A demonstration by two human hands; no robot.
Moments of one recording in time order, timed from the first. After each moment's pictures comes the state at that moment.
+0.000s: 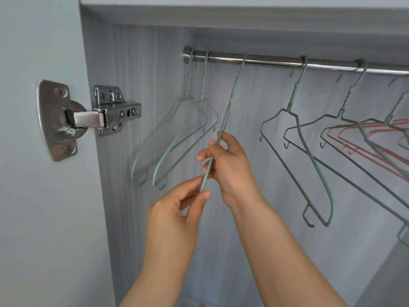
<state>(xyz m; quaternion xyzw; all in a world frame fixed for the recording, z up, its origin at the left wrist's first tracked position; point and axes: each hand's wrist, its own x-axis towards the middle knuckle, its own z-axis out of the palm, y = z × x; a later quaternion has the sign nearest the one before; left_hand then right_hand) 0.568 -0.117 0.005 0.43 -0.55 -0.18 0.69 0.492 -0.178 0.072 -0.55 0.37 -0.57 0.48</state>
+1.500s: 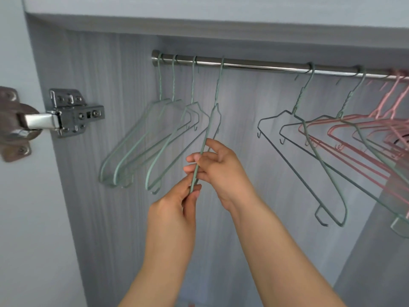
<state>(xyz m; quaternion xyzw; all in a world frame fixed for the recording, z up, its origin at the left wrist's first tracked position) 0.526 -0.113 0.007 0.50 -0.60 -0.05 0.62 0.442 -0.158 0.068 -0.60 0.37 -0.54 0.46</state>
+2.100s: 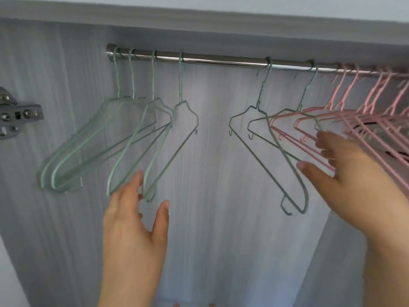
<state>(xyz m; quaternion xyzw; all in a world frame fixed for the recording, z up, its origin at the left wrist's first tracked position) 0.508 -0.099 -0.003 0.51 -0.57 -0.01 0.65 0.265 -0.073 0.089 -0.60 0.68 -0.40 -0.11</state>
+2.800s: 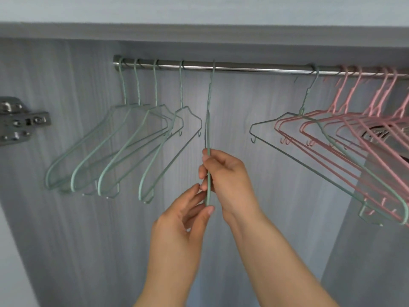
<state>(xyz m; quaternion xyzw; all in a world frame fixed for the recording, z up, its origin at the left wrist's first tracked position) 0.457 -0.098 -0.002 0.37 -0.58 -0.29 0.66 0.376 -0.136 0.065 -0.52 0.38 -0.62 0.45</state>
